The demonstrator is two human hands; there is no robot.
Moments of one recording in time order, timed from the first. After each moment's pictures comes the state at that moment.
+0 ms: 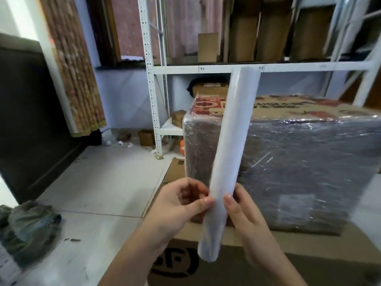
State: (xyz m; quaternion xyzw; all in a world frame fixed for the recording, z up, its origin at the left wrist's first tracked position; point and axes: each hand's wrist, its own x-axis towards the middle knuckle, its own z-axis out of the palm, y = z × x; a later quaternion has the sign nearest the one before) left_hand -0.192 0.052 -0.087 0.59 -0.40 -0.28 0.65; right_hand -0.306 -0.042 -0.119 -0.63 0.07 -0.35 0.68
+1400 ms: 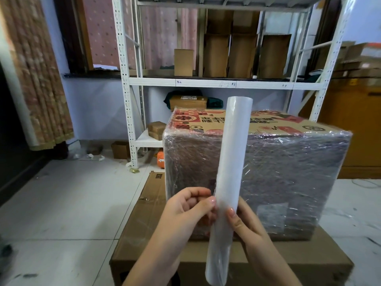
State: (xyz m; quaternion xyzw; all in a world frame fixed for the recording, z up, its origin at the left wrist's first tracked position) left_hand -0.216 0.022 -0.084 0.51 -0.35 -0.35 0.70; right_hand -0.325 -0.069 -0.124 -0.66 0.09 -0.38 0.64
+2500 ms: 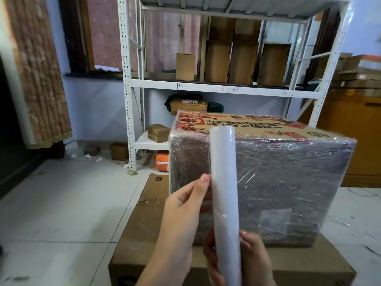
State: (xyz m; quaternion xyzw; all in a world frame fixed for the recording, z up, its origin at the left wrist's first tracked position) left_hand -0.221 0.019 -0.072 0.44 -0.29 -0.32 0.79; right_hand -0.312 -0.047 -0.147 -0.32 0.04 -0.19 0.93
